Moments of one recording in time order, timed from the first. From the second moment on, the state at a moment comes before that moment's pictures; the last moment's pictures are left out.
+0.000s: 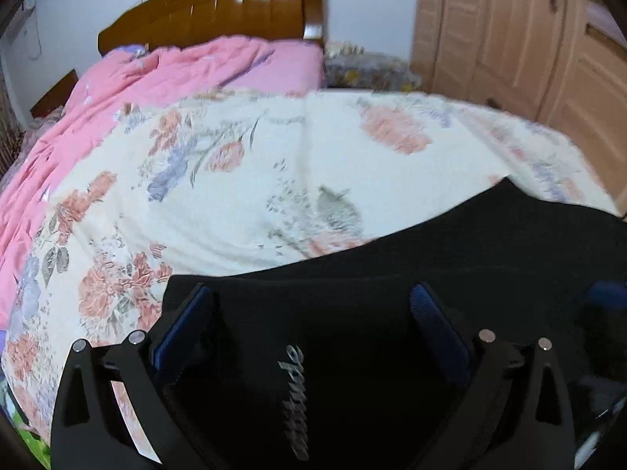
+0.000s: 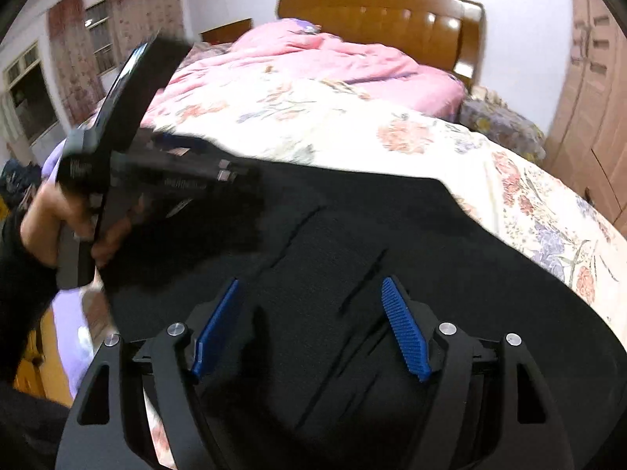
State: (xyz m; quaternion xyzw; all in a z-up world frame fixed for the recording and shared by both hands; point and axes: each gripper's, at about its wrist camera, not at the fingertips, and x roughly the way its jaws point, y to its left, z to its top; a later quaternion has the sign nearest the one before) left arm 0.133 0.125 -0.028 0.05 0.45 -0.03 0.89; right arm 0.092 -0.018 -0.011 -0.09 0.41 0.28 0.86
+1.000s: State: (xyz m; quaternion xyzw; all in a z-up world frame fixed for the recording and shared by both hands) left arm 0.131 0.120 -0.034 0.06 0.43 -0.01 0.90; right arm 0.237 -0.046 -0.052 -0.03 0.46 0.16 0.87
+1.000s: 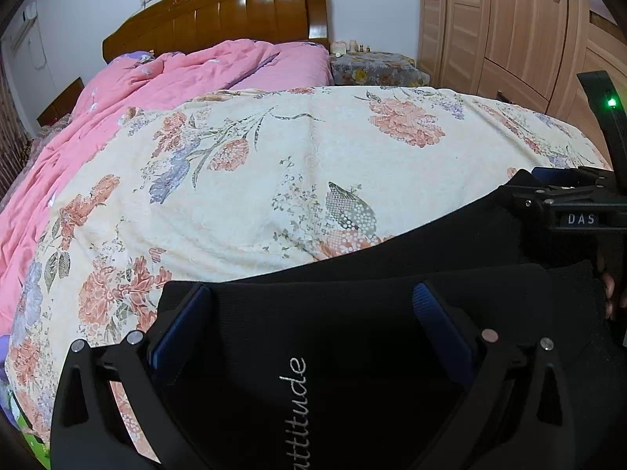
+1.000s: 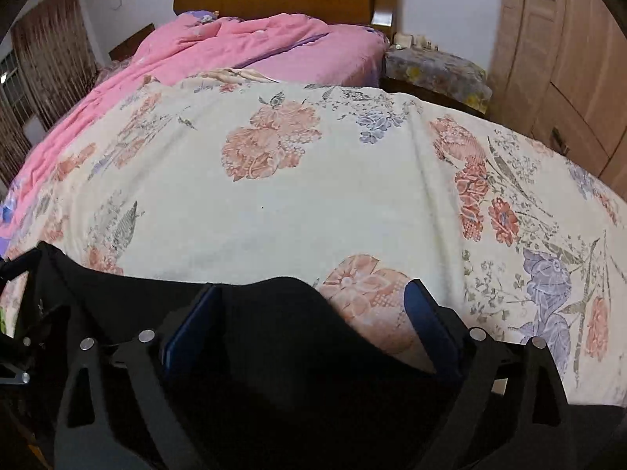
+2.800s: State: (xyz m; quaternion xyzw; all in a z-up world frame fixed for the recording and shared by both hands) left arm 0.038 -0.054 -0.058 0.22 0.39 -0.18 0.88; right arm -0.045 -0.333 -0.058 0.34 0.38 0.10 0.86
